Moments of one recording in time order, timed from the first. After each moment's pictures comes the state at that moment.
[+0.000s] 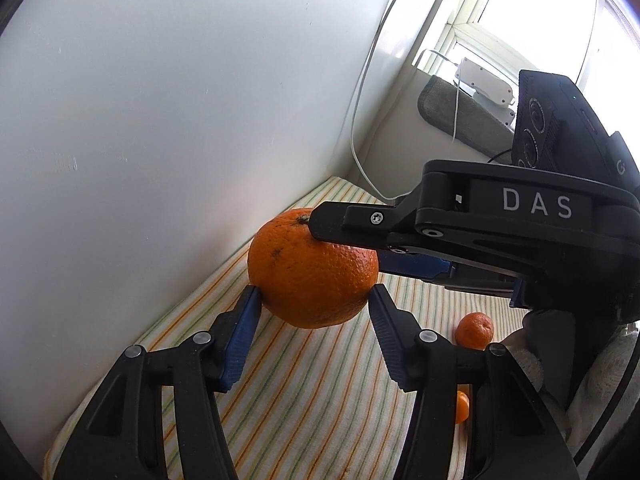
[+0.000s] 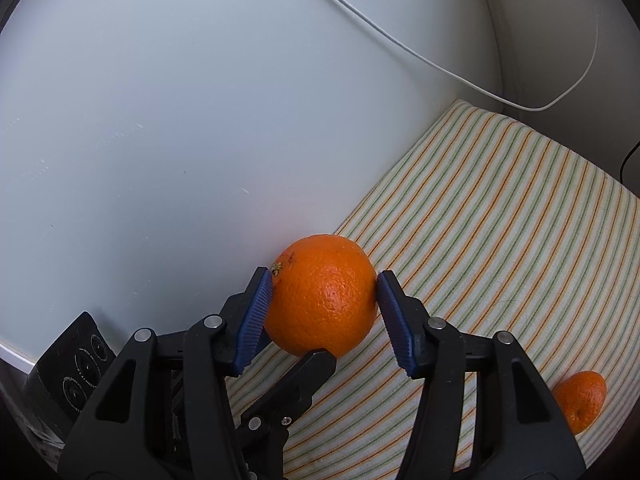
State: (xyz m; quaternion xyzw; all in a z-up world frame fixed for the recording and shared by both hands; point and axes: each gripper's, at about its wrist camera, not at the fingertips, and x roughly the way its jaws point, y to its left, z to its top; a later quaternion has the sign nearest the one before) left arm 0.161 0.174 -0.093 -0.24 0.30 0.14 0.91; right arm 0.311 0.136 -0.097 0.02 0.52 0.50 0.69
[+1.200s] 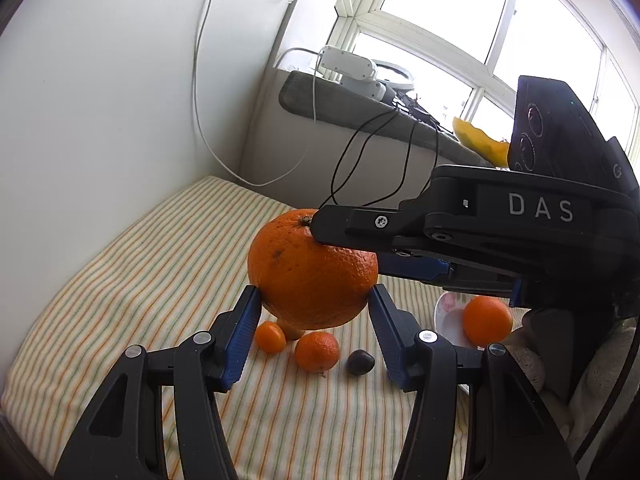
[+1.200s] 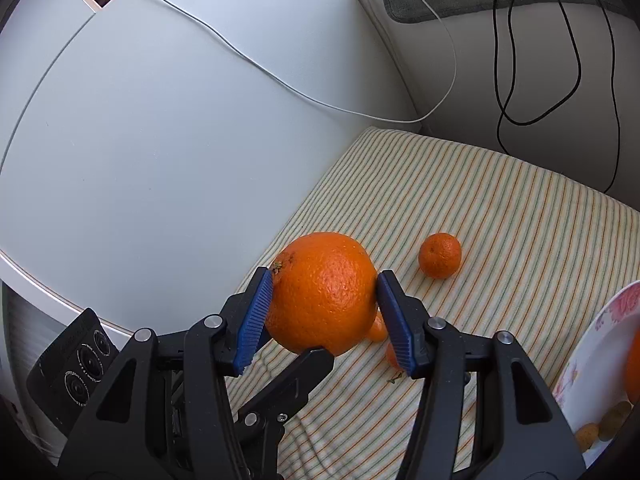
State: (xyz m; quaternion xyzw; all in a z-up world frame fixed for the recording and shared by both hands) left arm 0.142 0.041 -0.040 -0.19 0.28 0.04 0.94; right arm 0.257 -0.049 -0.018 0.08 0.48 0.44 0.75
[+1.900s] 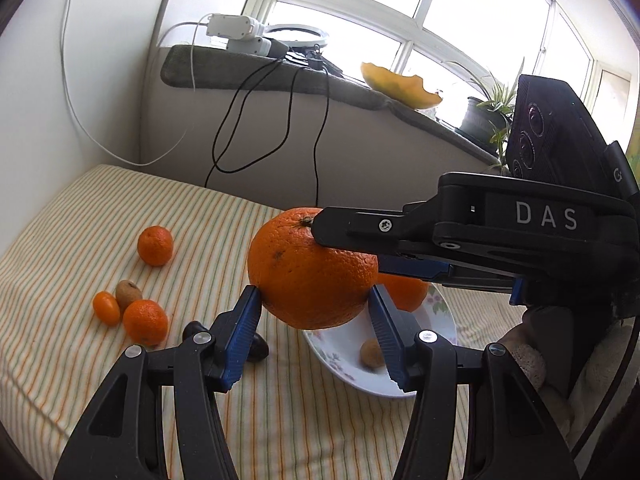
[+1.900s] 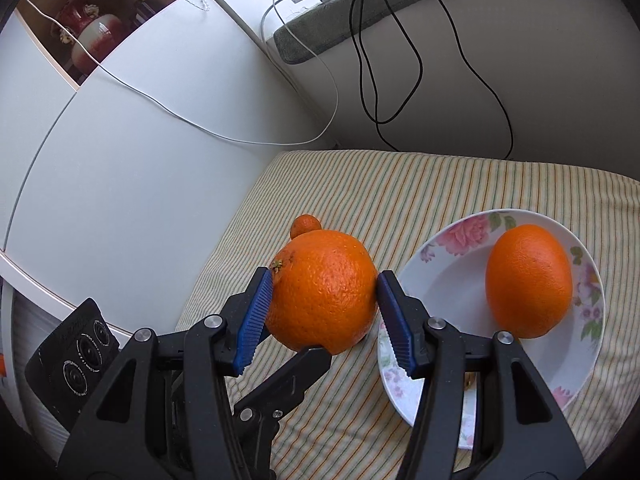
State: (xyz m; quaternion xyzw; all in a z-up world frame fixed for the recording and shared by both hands) left arm 0.160 -0.073 -0.042 -0.15 0.31 -0.07 0.93; right arm 0.265 -0.196 -0.032 0.13 0.47 0.37 0.79
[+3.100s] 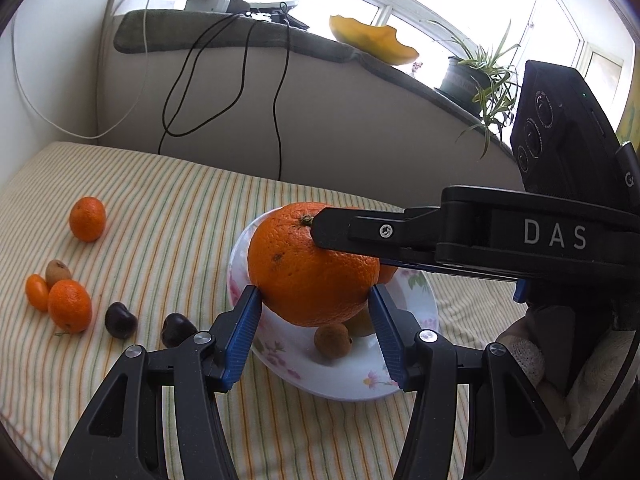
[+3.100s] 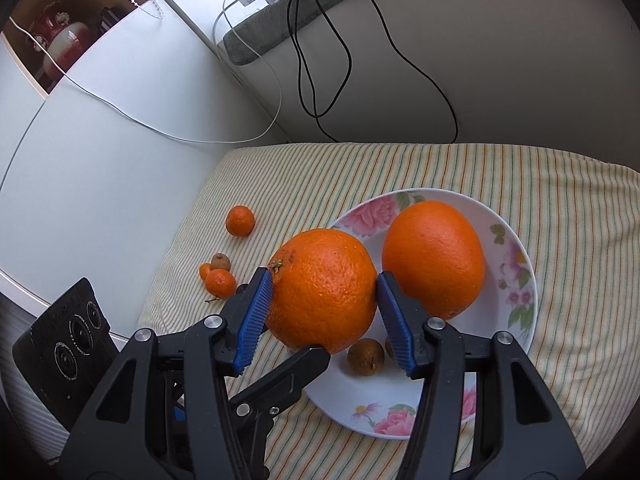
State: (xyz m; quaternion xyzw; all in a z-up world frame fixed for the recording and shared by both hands) left arm 0.192 -0.107 -0.057 -0.15 0.36 -0.12 0.91; right arm 0.273 -0.233 -0.054 0.11 0.49 0.32 0.80
